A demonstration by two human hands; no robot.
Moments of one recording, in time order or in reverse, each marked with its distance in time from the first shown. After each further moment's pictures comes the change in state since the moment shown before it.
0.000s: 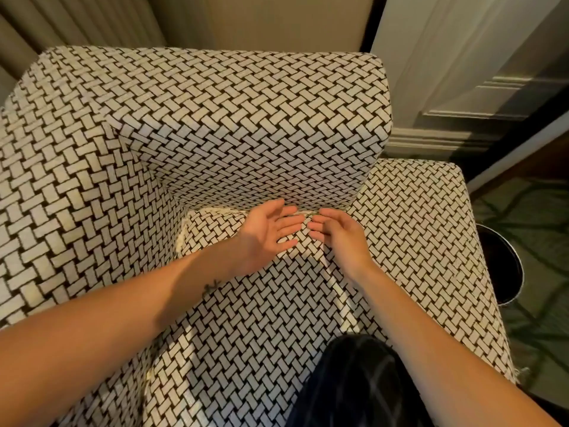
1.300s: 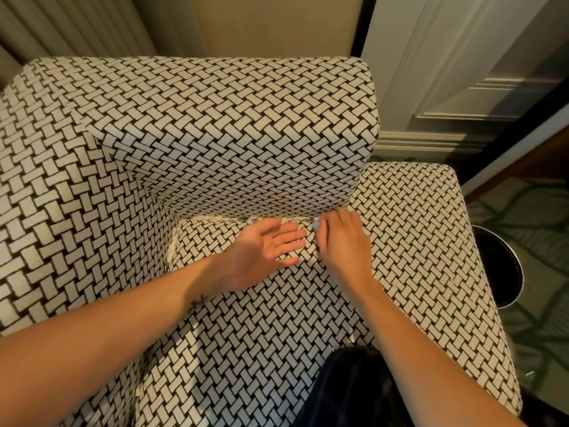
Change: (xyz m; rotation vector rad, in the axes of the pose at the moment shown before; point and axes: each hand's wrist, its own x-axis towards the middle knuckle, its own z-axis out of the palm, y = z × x) left_hand 0.002 -0.011 -0.005 -0.056 -0.185 -0.068; right_hand 0.010 0.011 -0.015 -1.298 0.273 -0.624
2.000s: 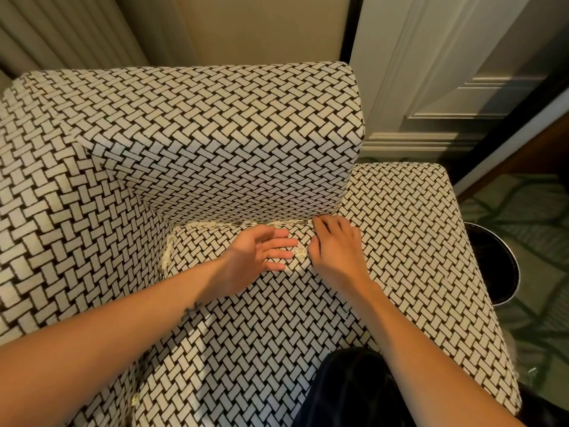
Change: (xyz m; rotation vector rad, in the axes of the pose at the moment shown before) left_hand 0.005 -0.002 -0.005 0.279 0.103 0.081; right_hand -0.006 0.008 0.001 -0.088 -0.222 -0.048
